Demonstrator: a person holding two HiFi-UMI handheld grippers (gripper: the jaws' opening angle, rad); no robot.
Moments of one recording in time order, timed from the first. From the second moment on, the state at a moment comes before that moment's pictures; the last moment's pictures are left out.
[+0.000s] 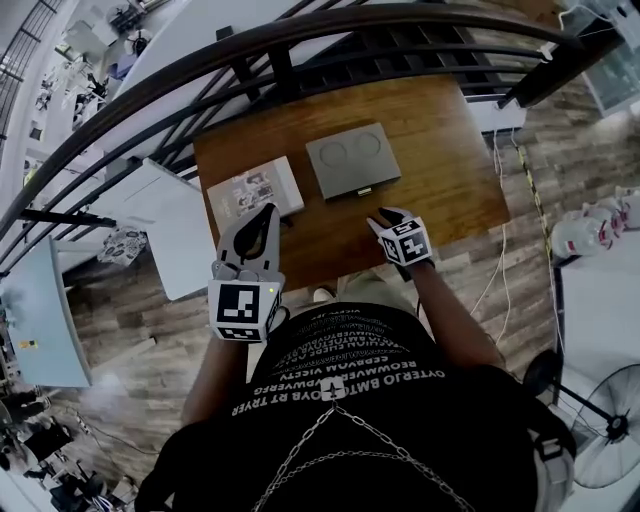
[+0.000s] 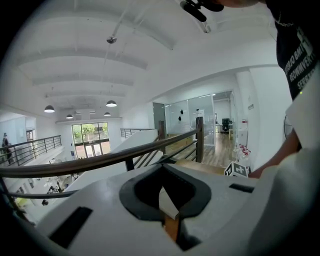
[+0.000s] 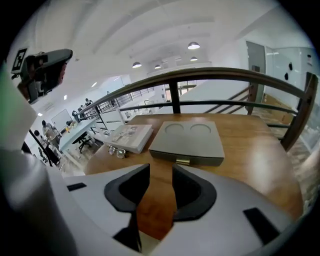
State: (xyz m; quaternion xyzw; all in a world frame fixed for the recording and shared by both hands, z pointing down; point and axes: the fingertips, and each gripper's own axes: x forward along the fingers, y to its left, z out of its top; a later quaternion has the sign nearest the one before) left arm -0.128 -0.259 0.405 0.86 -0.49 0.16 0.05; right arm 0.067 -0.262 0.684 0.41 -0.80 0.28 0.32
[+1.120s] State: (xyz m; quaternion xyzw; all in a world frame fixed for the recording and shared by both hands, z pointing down) left arm -0.140 -0.312 0.450 0.81 -0.54 0.20 0.09; right arm 0.073 -0.354 0.803 0.43 -0.74 0.40 0.34
